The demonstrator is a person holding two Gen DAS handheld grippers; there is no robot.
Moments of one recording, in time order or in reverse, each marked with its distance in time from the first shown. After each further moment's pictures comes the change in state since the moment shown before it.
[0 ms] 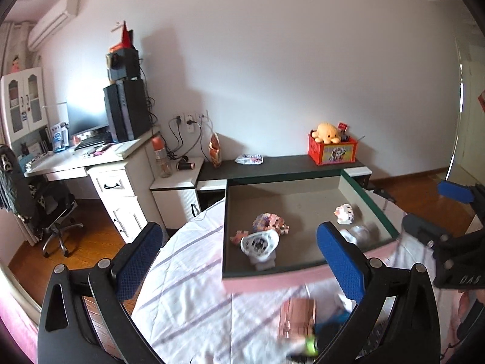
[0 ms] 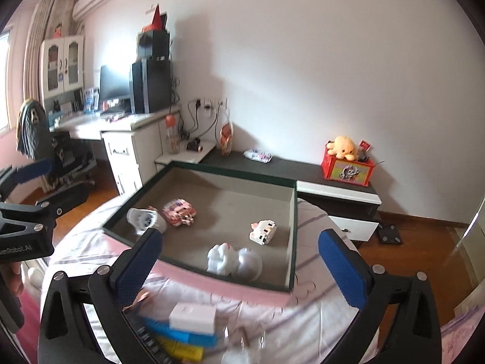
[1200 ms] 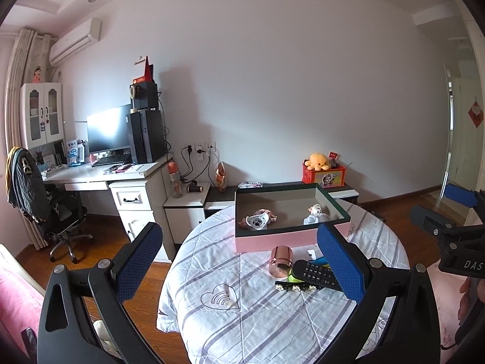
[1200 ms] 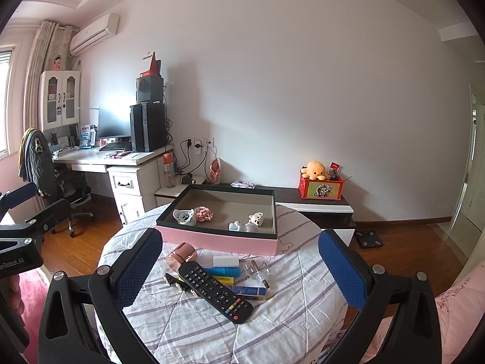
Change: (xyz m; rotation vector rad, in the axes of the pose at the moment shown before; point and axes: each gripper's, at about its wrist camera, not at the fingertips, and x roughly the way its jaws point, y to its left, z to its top) left arm -0.182 0.005 -0.059 -0.009 -0.156 0.008; right arm -0.189 0.043 -0.059 0.054 -0.170 -0.087
